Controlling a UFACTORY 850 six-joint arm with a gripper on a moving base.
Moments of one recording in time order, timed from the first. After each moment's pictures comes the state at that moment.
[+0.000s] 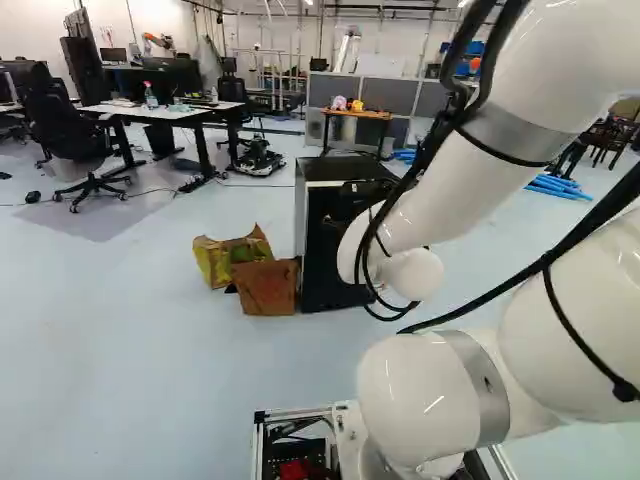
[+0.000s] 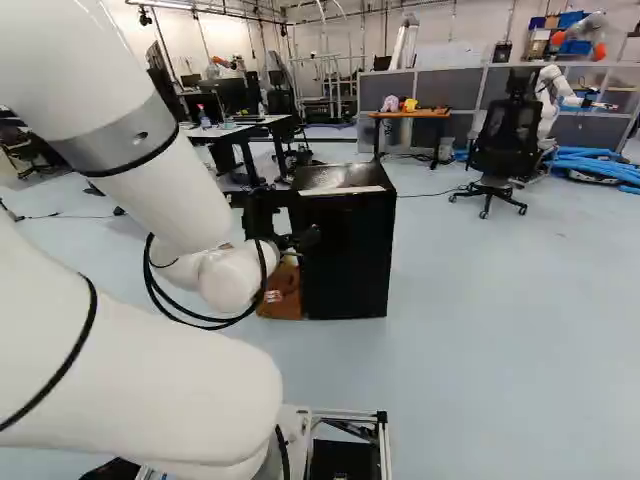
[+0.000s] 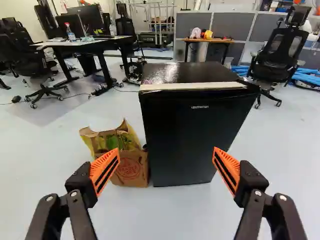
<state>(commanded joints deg) 0.0 16.0 -5.0 0.0 50.0 0.0</state>
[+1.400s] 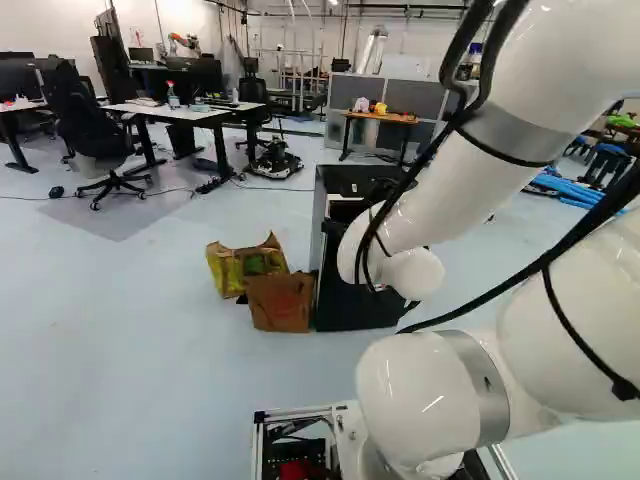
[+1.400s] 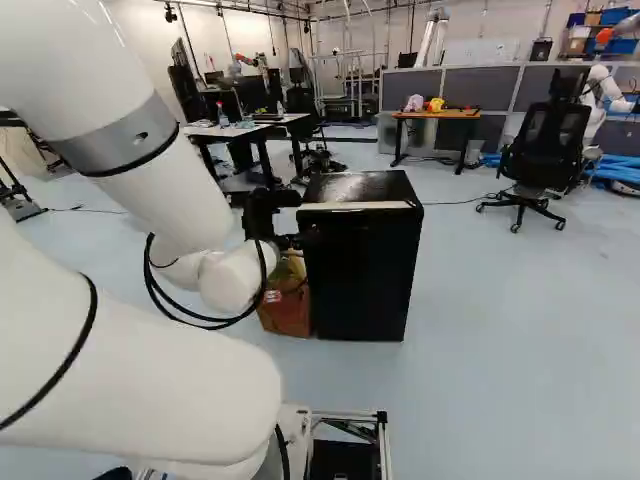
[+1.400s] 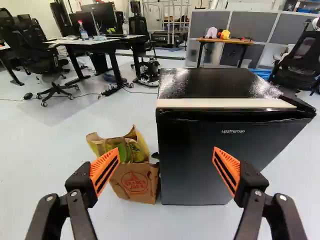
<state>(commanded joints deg) 0.0 16.0 -5.0 0.0 50.0 0.0</state>
